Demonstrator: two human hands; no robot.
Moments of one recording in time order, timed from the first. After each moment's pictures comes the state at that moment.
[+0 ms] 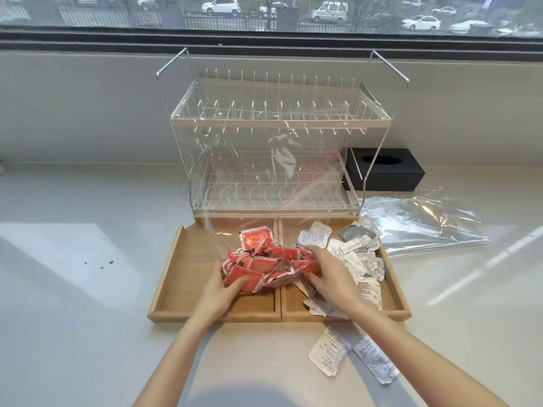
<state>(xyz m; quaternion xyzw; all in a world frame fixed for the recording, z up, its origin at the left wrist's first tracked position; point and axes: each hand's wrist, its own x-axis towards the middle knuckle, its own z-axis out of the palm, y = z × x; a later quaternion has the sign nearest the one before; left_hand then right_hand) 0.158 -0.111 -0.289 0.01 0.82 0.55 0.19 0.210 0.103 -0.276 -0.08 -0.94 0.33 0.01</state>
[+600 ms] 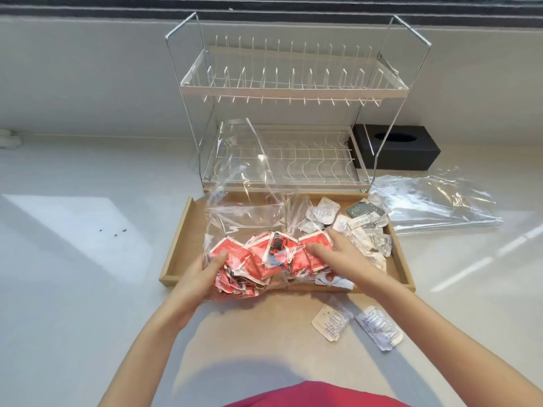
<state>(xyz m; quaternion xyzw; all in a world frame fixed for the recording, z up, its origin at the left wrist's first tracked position) 0.198 -0.147 -0.255 -0.05 0.72 0.65 0.25 0.241 0.085 -0.216 -0.17 -0.84 0.50 -0.13</state>
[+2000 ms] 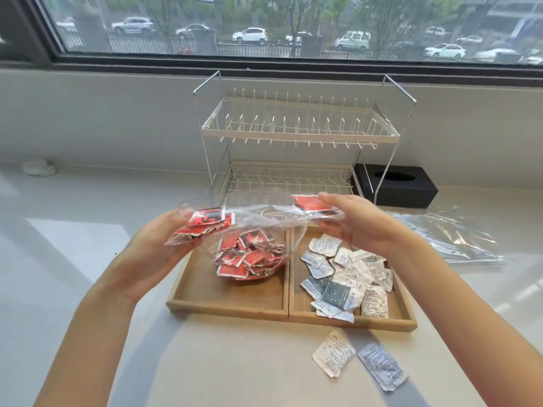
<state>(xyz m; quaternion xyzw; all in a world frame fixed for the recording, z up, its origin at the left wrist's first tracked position) 0.178 -0.178 -0.146 0.06 0.63 0.76 0.15 0.204 0.099 -0.121 -0.10 -0.62 0.77 -0.13</state>
